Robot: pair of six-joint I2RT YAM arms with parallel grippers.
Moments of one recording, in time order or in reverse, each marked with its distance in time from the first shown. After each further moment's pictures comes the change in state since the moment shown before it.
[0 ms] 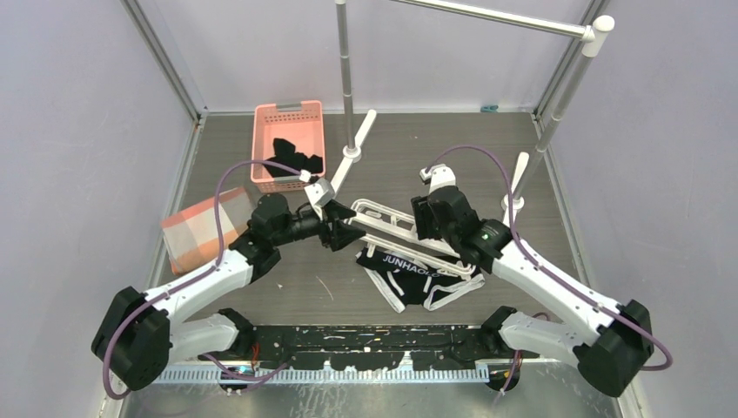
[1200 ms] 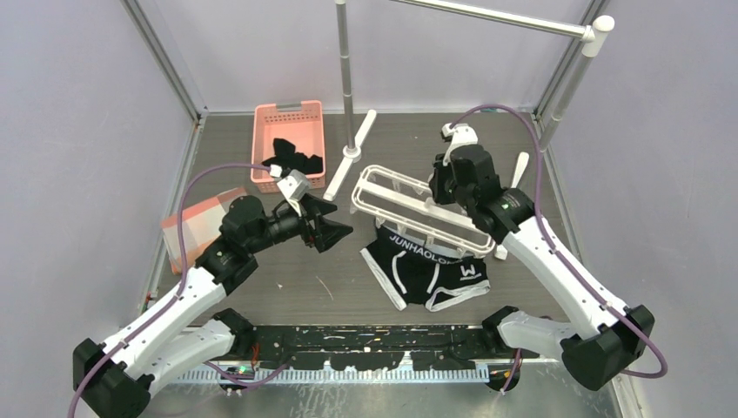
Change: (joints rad) left arm -0.001 -0.294 0.083 -0.355 -0.127 -0.115; right arm -0.183 0.135 0.277 -0.075 -0.160 0.060
